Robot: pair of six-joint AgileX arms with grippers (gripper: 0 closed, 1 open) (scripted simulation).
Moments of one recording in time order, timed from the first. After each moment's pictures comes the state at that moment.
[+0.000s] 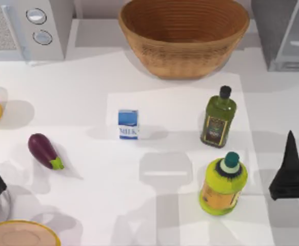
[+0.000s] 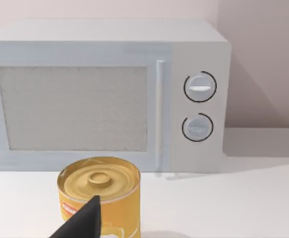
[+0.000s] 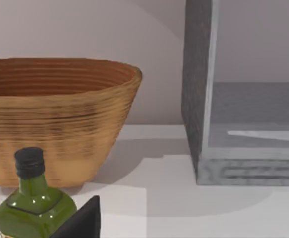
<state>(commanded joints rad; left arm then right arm) 0.00 0.00 0.00 0.00 0.00 0.00 0.92 0.77 0.02 0.73 0.93 0.02</state>
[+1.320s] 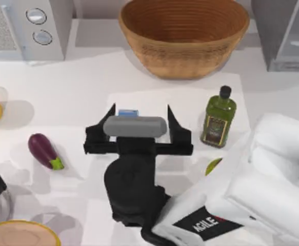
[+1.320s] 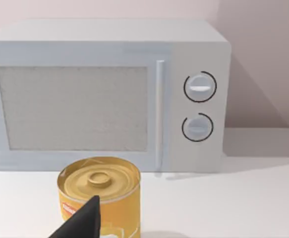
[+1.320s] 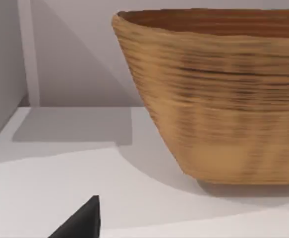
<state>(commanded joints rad) 0.00 0.00 0.00 0.00 0.00 0.00 1.08 2.30 1.07 1.20 1.16 0.02</state>
